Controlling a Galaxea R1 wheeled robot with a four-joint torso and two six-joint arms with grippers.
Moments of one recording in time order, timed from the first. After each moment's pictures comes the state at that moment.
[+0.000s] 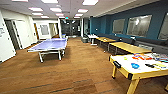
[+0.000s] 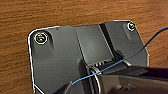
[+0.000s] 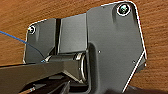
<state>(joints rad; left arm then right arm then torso) 1.58 3.01 -2.68 0.07 -0.16 -0.06 -1.55 3.06 -2.75 -0.20 0.01 0.11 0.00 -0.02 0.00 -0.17</state>
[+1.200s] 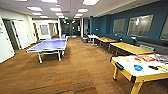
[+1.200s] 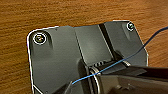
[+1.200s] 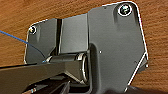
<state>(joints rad) 1.58 3.02 -2.68 0.07 -0.16 -0.06 -1.55 3.06 -2.75 -0.20 0.01 0.11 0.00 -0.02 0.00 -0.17</state>
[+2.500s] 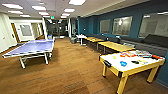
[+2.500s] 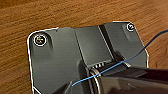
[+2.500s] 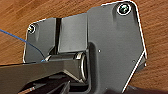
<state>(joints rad) 1.57 3.02 -2.68 0.08 -0.16 -0.06 -1.55 3.06 -2.76 -0.20 0.01 0.11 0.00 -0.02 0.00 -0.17</state>
